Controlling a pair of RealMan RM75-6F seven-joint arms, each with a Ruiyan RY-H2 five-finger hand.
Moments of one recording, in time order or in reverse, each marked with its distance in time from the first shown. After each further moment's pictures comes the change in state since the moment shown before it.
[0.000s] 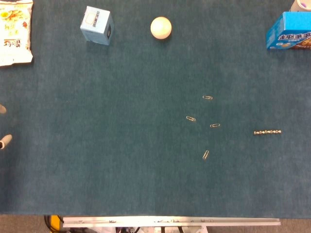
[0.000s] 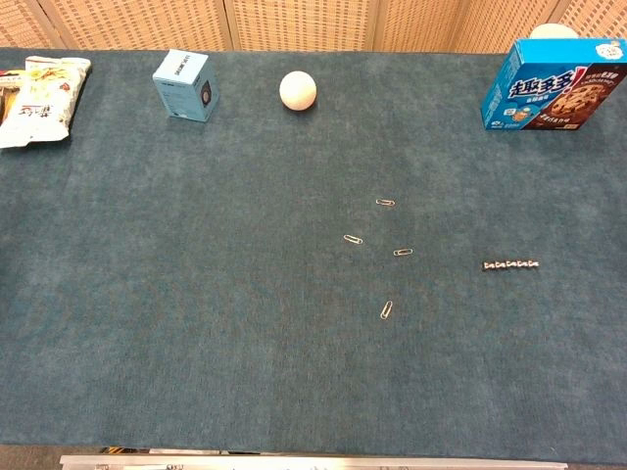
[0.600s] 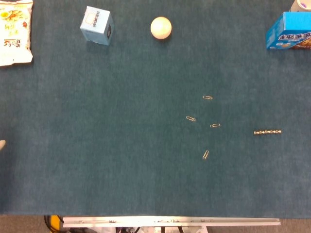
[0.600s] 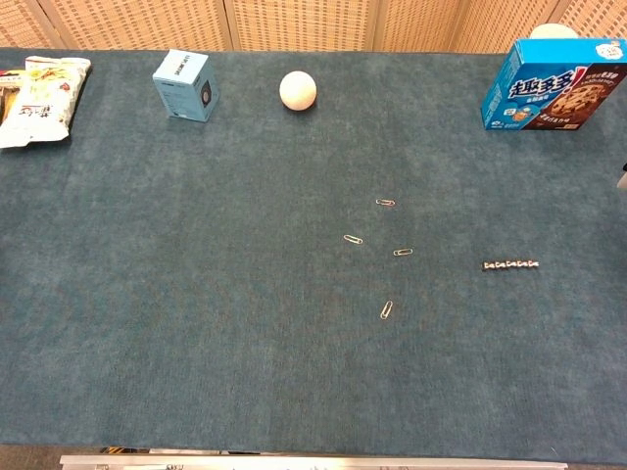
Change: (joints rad) left arm 0.024 0.055 0.020 -0.035 0.007 0.010 -0.054; right arm 0.047 -0.028 -0.029 0.056 -0.077 -0.059 0.015
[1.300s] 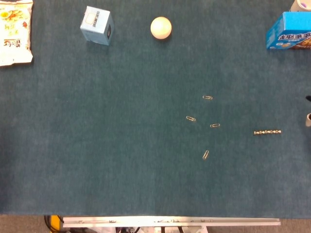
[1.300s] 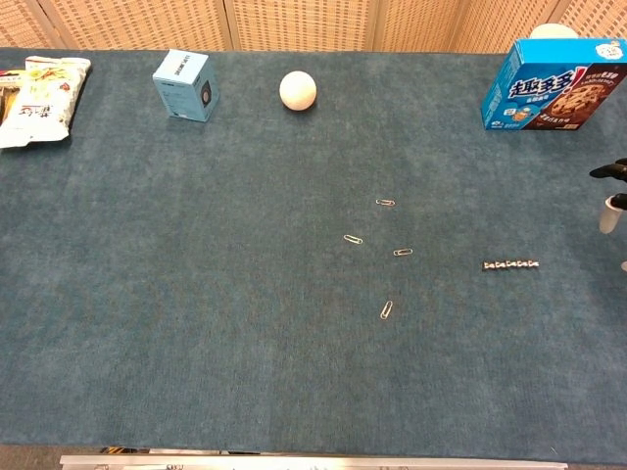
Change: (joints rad) left arm 0.051 0.074 0.026 -0.035 0.061 0.083 -0.096; right arm -0.007 -0.150 -0.030 0.172 -0.075 0.045 -0.151
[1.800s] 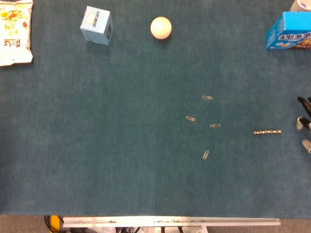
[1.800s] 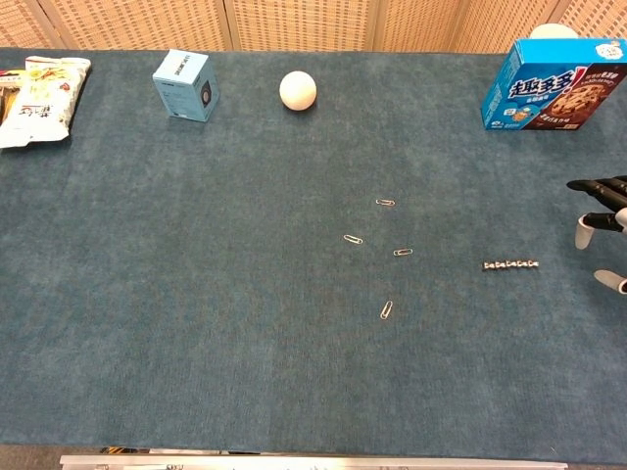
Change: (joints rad) left arm 0.006 0.016 0.002 0.004 0.006 -0.003 -0.038; right arm -0.007 -0.127 0.002 0.087 0.048 -0.021 -0.050
